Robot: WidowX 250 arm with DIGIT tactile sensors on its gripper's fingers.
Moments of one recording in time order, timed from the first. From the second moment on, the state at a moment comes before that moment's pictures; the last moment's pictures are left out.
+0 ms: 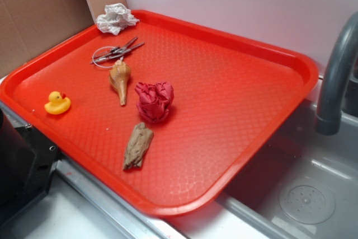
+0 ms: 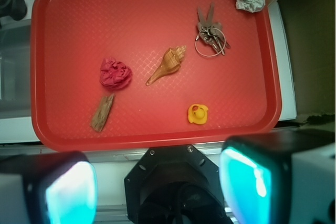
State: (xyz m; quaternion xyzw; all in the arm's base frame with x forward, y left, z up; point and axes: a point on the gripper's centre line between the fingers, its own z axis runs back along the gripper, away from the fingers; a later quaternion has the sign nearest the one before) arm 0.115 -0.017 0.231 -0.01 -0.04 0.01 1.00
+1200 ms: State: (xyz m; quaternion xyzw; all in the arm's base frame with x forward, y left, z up) arm 0.137 0.065 0.014 0.00 0.00 -0.11 0.99
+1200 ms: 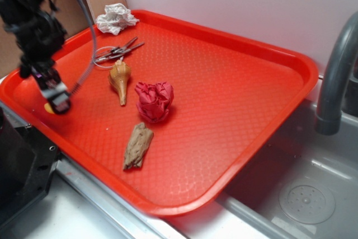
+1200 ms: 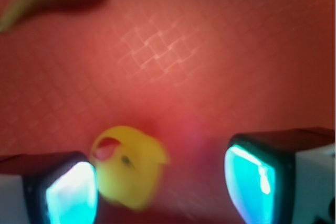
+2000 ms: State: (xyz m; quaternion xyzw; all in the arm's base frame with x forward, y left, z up) arm 0.142 0.039 0.077 0.06 0.00 -0.07 1.00
